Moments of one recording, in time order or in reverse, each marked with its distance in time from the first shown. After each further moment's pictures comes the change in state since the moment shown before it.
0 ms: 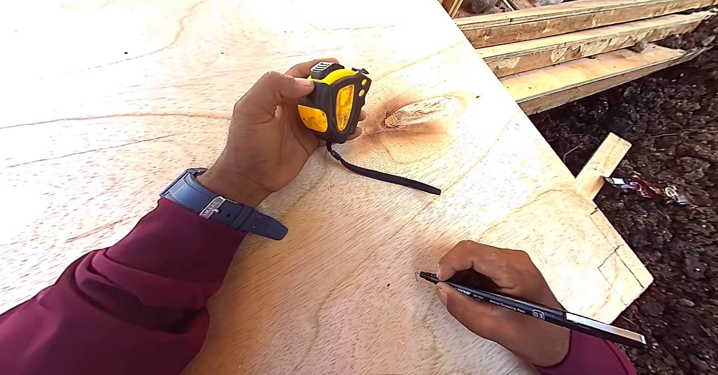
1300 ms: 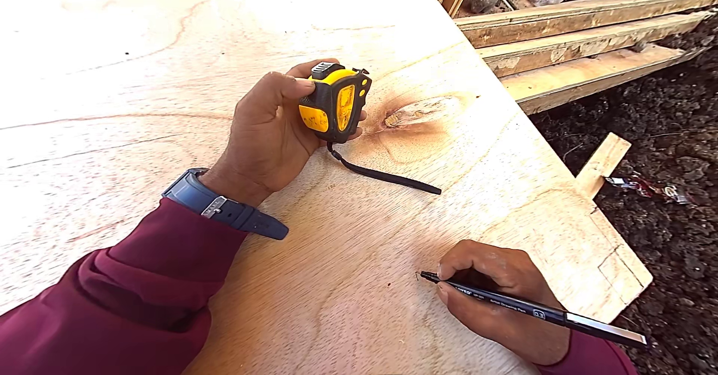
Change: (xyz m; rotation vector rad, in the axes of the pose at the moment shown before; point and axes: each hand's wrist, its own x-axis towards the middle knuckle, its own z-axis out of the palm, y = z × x) left_hand 0.000 0.000 0.000 0.003 -0.012 -0.001; right_hand 0.000 -0.001 0.000 -0.002 -0.008 0.002
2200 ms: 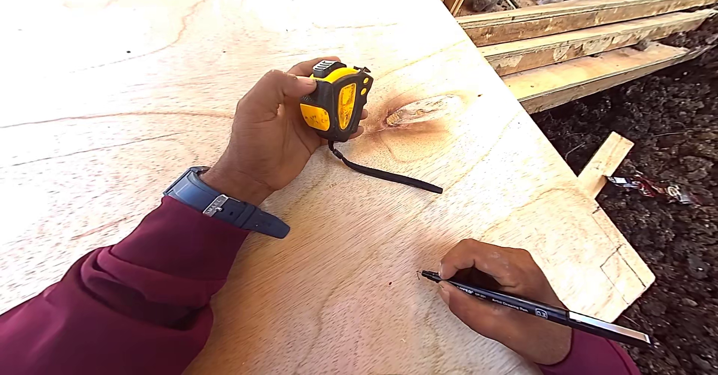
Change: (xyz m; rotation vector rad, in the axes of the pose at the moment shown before) left_hand 0.000 0.000 0.000 -0.007 0.002 0.004; right_hand 0.000 0.000 0.000 -0.005 0.005 0.006
